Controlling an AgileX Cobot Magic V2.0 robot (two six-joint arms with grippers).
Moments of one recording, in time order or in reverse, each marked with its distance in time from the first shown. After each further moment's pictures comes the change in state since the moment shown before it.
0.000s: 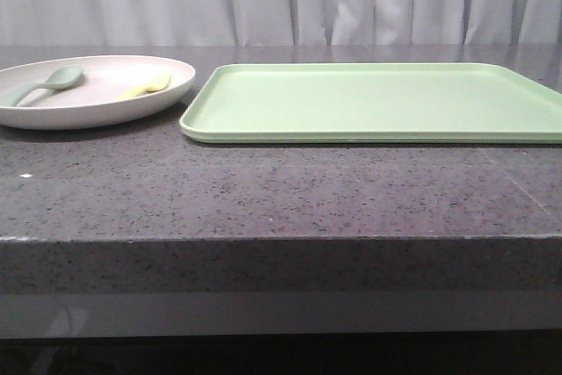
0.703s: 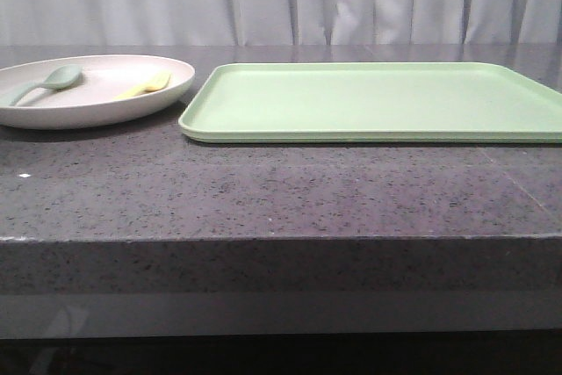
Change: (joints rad) left arm 0.043 0.767 -0.312 0.078 0.097 0.000; right arm 0.000 0.000 0.000 0.000 0.002 0.000
